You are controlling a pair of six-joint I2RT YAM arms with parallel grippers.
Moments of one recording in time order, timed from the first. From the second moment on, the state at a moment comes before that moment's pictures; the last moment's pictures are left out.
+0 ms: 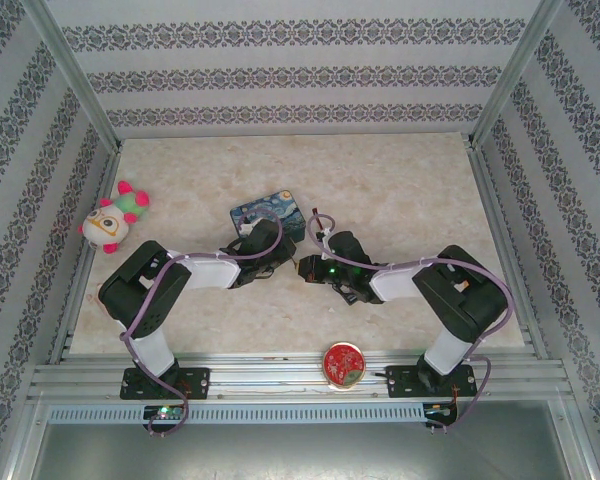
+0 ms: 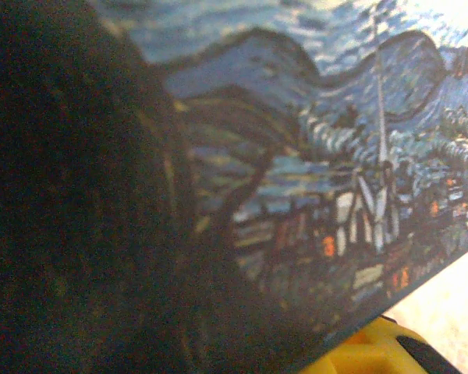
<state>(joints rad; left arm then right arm) -0.64 1.75 0.81 0.19 -0.07 -1.15 0.67 1.69 0.59 0.47 -0.35 0.81</state>
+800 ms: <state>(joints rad) -0.64 1.75 0.80 0.22 -0.05 -1.16 0.66 1.73 0.59 0.53 -0.35 0.84</state>
